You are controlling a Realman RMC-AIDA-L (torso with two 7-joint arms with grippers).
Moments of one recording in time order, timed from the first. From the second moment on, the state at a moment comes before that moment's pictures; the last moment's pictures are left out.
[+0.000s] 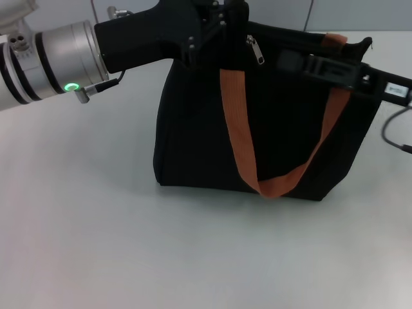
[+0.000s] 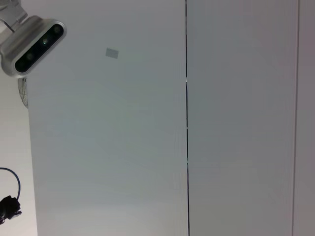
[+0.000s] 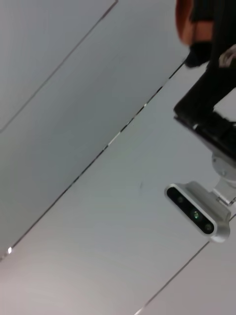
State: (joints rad) left arm -0.83 -2.08 0.50 0.40 1.82 1.63 -1.05; right arm 0.62 2.03 -0.54 -0.45 -1.79 -1.76 1.82
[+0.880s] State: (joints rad) left arm -0.84 -2.08 0.50 0.40 1.82 1.65 -1.05; right arm 0.66 2.04 -0.61 -0.45 -1.79 -1.65 1.83
